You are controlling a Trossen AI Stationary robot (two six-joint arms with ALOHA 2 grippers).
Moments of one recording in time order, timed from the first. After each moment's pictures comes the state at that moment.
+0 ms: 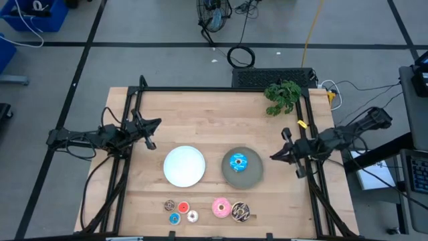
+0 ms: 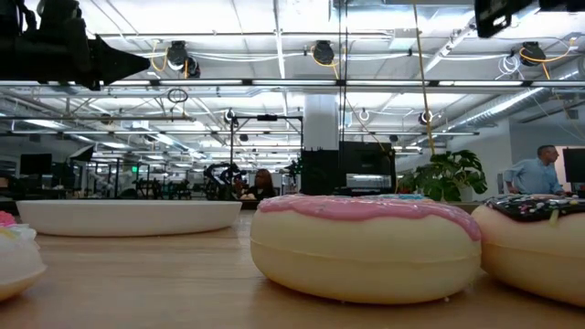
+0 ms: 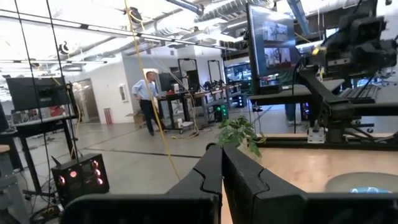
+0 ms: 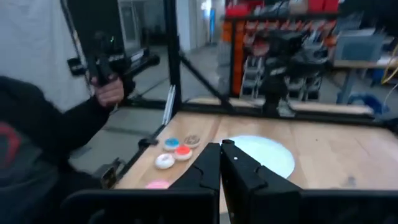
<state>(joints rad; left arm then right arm) -0.07 0.12 0.01 0.37 -0.52 0.28 0.44 0.47 0.40 0.04 0.18 0.05</state>
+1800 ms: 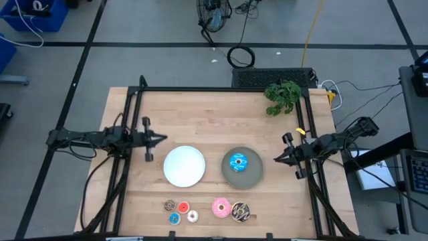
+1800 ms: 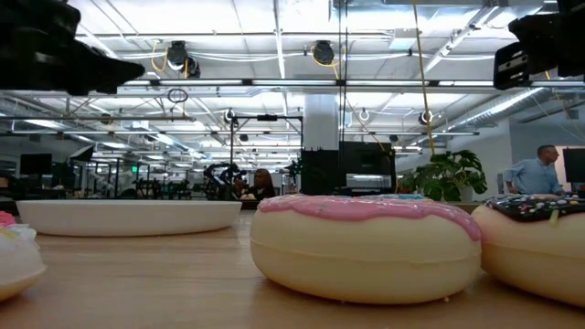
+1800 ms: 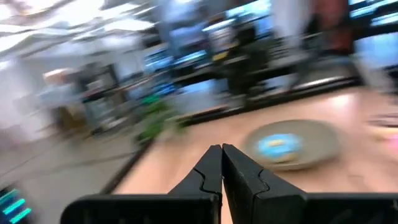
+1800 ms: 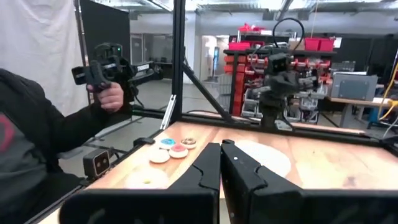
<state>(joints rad) -0.07 0.12 0.01 0.19 -0.15 0.31 0.44 0.04 0.02 0.15 0.15 -0.05</state>
